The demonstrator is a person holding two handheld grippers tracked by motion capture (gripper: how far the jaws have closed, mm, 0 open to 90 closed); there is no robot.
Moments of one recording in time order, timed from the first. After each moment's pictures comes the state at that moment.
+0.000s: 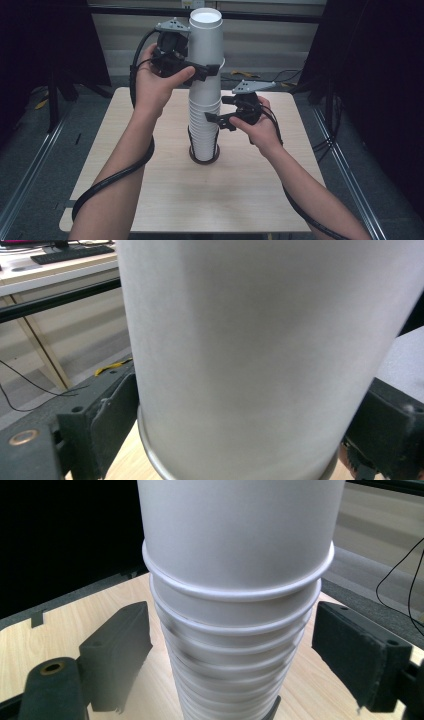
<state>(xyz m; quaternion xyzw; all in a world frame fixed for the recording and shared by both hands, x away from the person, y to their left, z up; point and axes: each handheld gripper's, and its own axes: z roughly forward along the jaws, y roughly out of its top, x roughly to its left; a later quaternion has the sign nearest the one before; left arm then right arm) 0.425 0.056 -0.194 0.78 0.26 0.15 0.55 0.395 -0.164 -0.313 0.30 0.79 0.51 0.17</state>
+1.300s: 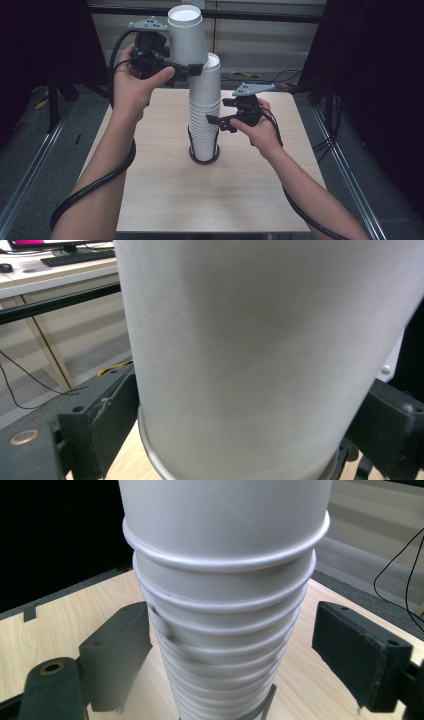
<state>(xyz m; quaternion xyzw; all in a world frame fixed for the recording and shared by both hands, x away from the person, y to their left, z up) 0.411 0.096 -0.188 0.77 0.26 0.15 0.56 0.398 -0.167 -0.323 0.31 0.79 0.50 0.17</state>
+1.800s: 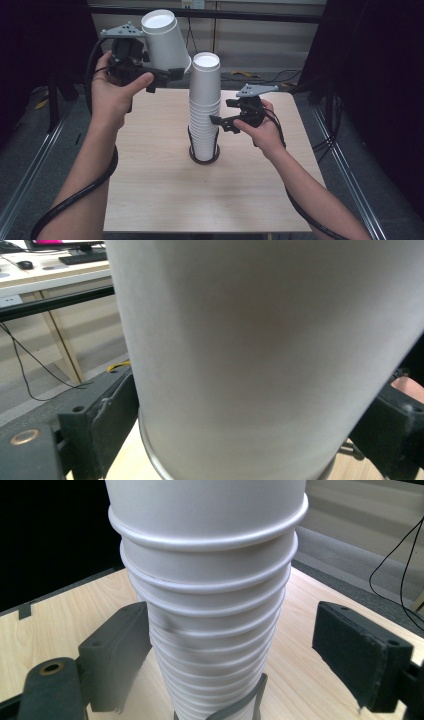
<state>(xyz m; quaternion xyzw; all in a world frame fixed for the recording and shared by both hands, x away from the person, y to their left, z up) 0.400 0.137 -0.194 0.76 0.28 0.16 0.56 0.397 -0.176 -0.325 0.31 0.79 0.49 0.17</state>
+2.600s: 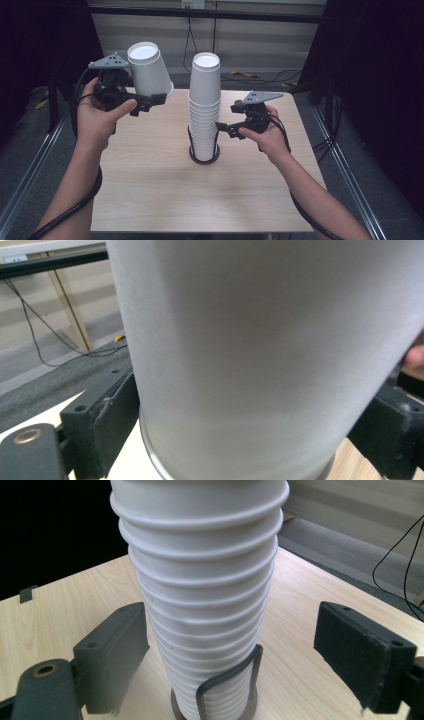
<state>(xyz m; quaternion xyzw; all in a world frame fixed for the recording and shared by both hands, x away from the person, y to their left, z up) 0.389 0.169 -0.249 0.78 0.30 0.15 0.52 0.391 -0.192 -0.342 0.31 0.80 0.49 0.16</state>
